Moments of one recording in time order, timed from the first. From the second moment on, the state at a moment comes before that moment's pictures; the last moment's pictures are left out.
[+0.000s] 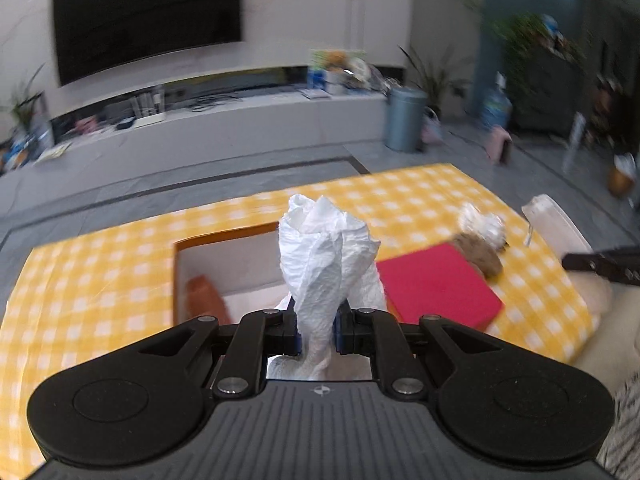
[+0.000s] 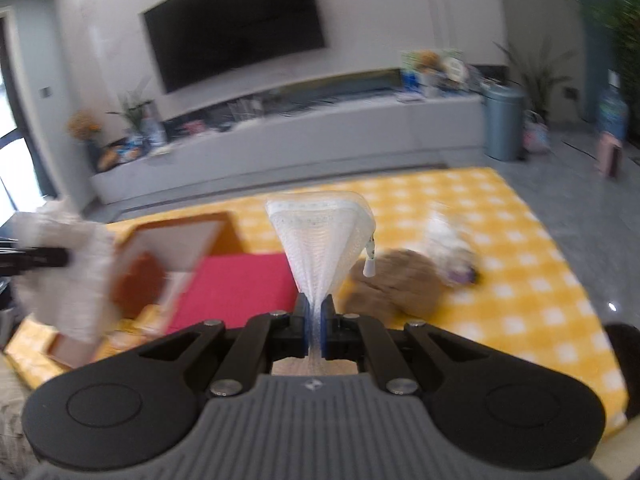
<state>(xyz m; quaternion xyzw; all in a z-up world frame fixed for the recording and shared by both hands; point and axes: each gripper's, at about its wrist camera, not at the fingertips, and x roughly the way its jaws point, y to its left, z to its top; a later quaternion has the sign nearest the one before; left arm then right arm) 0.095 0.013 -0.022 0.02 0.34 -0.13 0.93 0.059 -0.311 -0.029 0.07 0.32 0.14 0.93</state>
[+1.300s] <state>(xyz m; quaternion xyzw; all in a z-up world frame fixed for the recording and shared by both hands) 0.104 0.090 -0.093 -0.07 0.38 -0.12 0.92 0.111 -0.057 -0.094 -0.22 0.38 0.17 0.89</state>
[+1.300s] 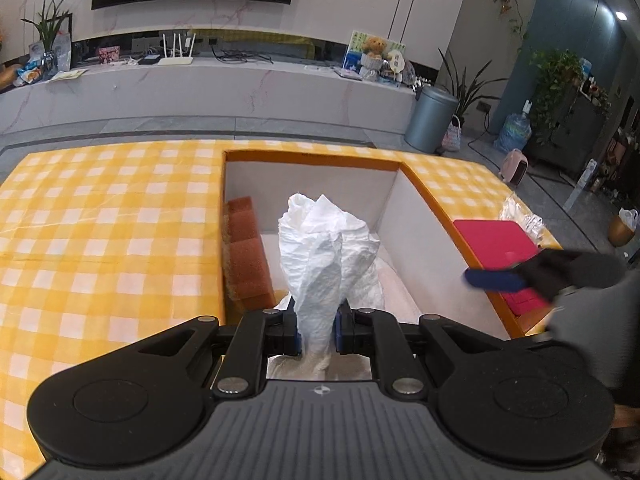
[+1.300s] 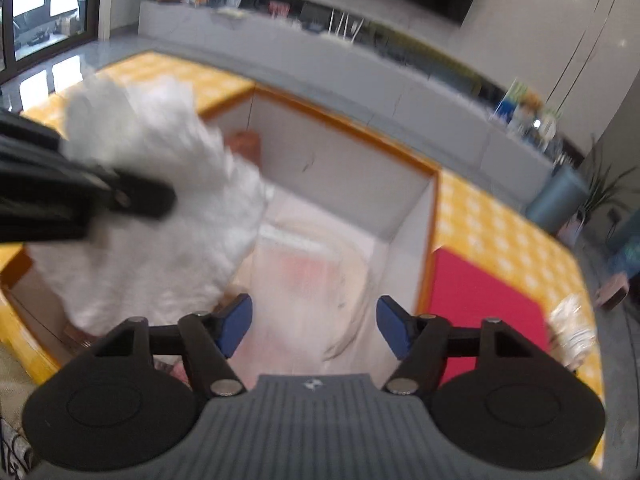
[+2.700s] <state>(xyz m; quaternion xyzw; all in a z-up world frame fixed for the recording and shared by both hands) 0.048 -0.017 -0.041 0.09 0.26 -0.07 0.96 0.089 -0.202 -0.038 -0.14 0.33 0.12 0.93</state>
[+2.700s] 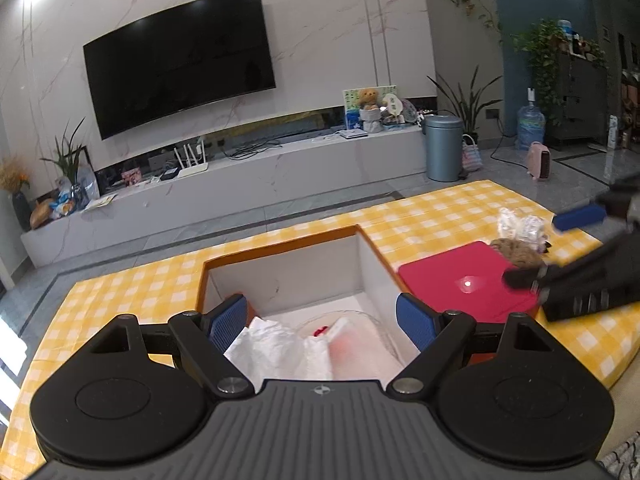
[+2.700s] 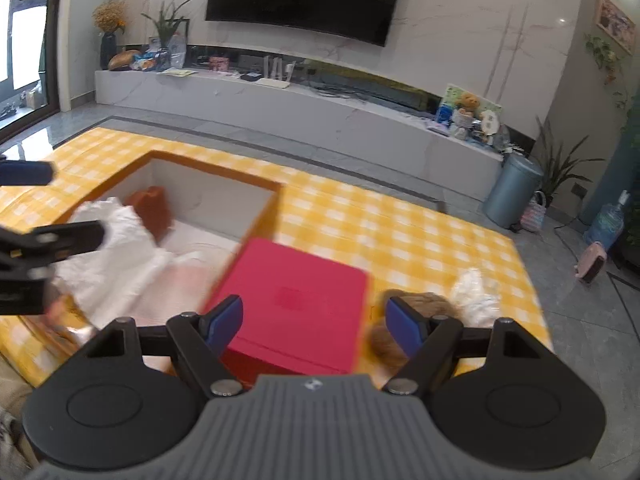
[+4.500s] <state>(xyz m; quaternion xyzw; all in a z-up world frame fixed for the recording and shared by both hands) 0.229 -0.335 -0.194 0.32 0.47 -0.13 0.81 0.286 -0.437 -0.197 0.07 0.35 0.10 0.93</state>
